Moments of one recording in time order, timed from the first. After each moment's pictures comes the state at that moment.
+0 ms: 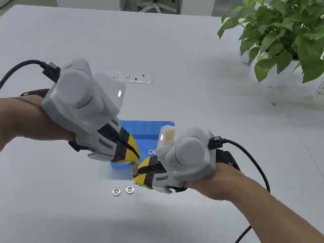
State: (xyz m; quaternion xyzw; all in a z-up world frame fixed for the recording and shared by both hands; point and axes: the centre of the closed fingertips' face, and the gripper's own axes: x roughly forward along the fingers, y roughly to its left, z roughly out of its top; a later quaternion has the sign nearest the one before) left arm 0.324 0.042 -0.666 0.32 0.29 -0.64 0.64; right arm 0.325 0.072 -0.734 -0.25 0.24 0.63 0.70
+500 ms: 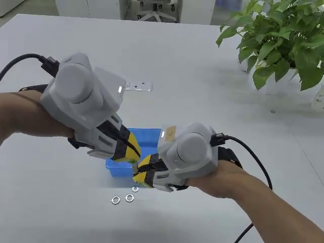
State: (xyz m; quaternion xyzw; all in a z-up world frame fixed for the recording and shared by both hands) left arm 0.334 0.040 -0.648 0.33 0.28 -0.63 0.64; right arm 0.340 0.072 -0.715 -0.26 0.23 0.63 0.70
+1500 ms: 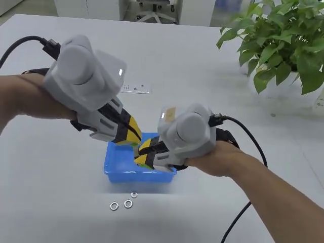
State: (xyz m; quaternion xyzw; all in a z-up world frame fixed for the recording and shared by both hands) left arm 0.374 0.044 -0.641 0.34 0.26 -0.63 0.65; right arm 0.384 0.076 -0.708 -0.27 0.22 0.62 0.70
